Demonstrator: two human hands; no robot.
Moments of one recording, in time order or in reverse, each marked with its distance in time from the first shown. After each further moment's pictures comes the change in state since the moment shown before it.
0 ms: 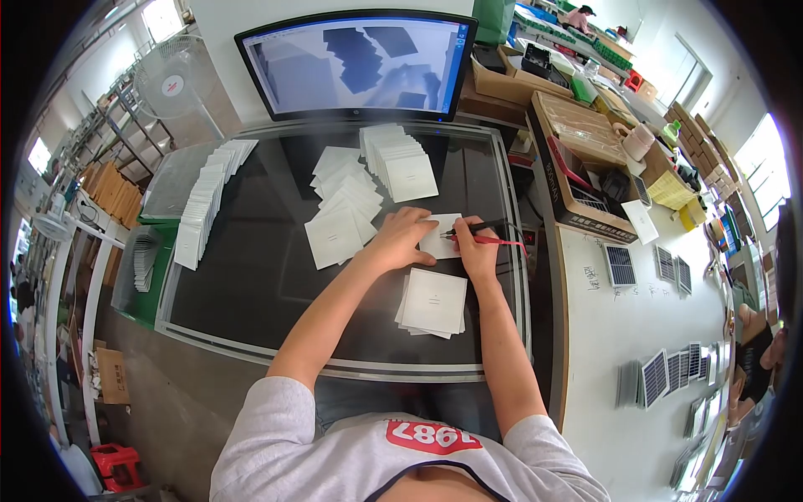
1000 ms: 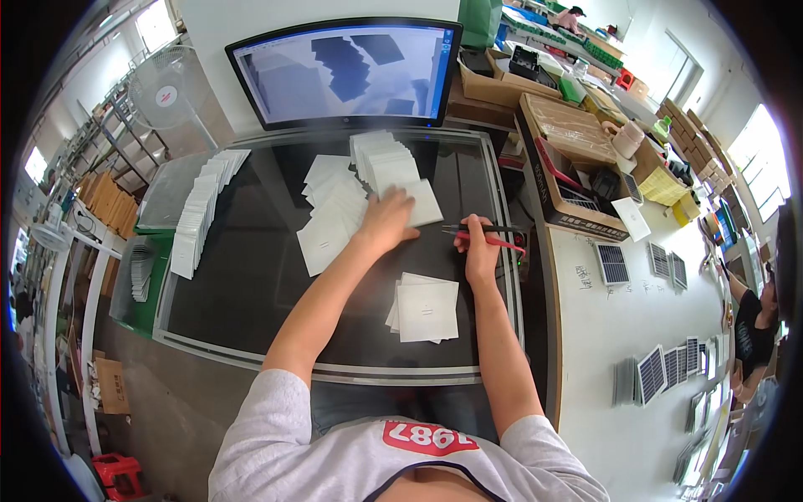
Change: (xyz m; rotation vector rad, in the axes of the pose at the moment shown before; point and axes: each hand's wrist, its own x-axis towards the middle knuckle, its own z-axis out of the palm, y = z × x) left_hand 0.035 -0.015 -0.011 0.362 -0.042 -0.131; right_hand 0.007 0.000 -0.014 0.347 0.089 0.090
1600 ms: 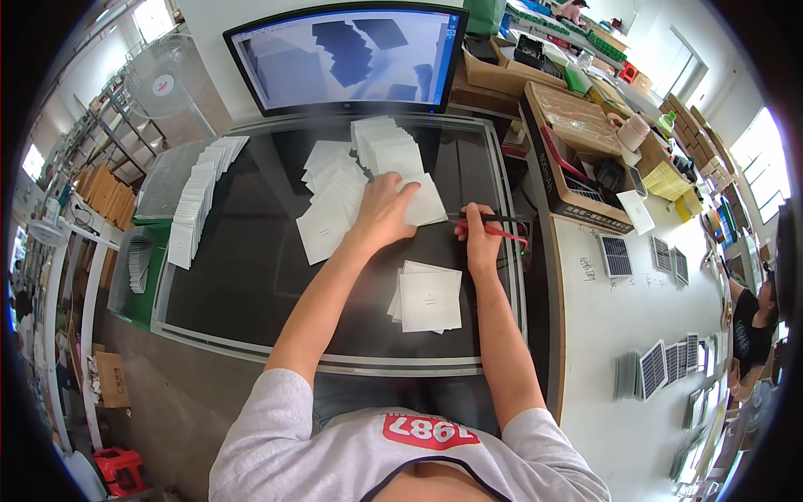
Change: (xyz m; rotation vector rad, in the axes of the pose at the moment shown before) left_hand -0.025 0.007 -0.006 -0.215 0.285 0.028; right_hand -0.001 0.003 0.006 -0.061 0.033 -0.047
